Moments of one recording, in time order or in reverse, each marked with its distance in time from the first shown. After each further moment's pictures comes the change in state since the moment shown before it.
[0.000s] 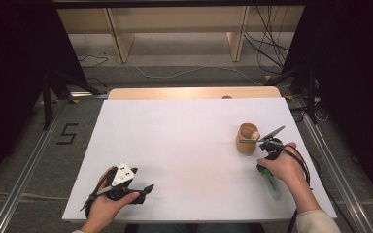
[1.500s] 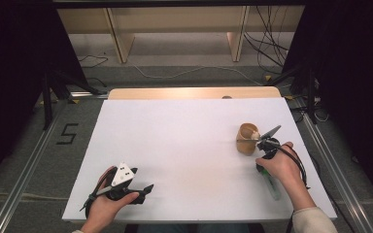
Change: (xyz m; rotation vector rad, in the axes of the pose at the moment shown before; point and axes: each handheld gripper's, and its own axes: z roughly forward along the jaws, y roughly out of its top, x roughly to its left) left arm 0.000 0.000 -0.001 0.000 0.001 0.003; right arm 0.004 0.006 0.007 0.039 -0.034 0.028
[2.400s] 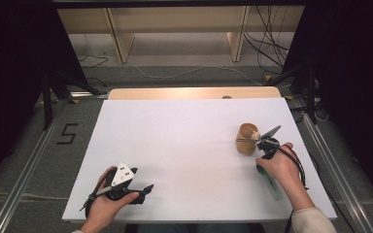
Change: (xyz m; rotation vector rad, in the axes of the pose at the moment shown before) left arm 0.000 0.000 0.000 -0.001 0.001 -0.002; right arm 0.002 0.000 0.000 0.006 -0.002 0.025
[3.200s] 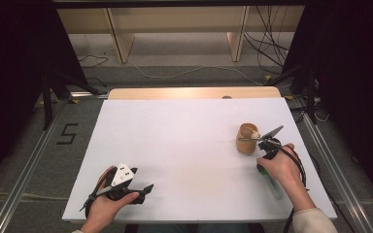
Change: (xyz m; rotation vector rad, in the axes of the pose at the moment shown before) left arm 0.000 0.000 0.000 0.000 0.001 0.002; right arm -0.003 -0.002 -0.001 -0.019 0.023 0.015
